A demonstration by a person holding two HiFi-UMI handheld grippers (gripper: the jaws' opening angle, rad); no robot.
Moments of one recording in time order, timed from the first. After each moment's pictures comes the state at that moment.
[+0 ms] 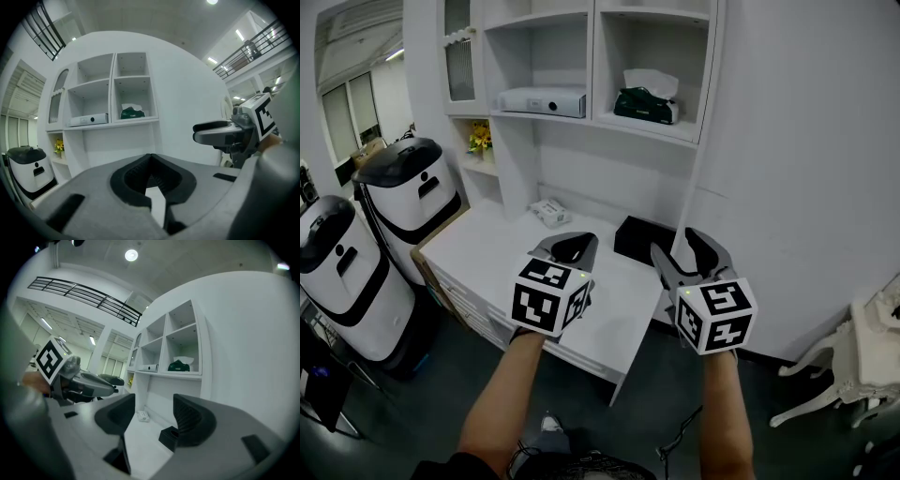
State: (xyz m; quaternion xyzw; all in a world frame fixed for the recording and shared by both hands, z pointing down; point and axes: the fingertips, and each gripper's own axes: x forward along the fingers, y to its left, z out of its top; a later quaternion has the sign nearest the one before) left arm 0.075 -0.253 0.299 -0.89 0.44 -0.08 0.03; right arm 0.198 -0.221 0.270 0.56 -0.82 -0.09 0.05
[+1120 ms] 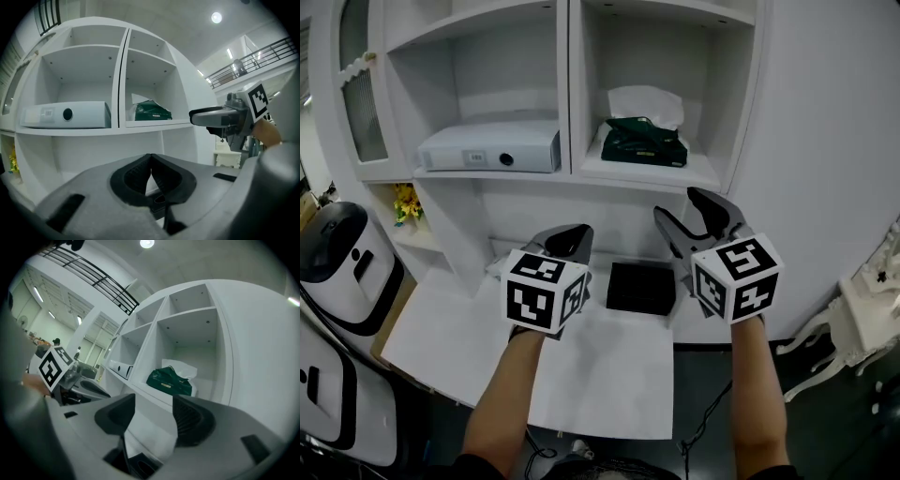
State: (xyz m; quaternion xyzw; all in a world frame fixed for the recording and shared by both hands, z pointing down) left arm 0.080 -0.517 0.253 -0.95 0.31 -0.06 0.03; right arm 0.188 -0.454 0.177 0.64 -0.75 -0.14 0.10
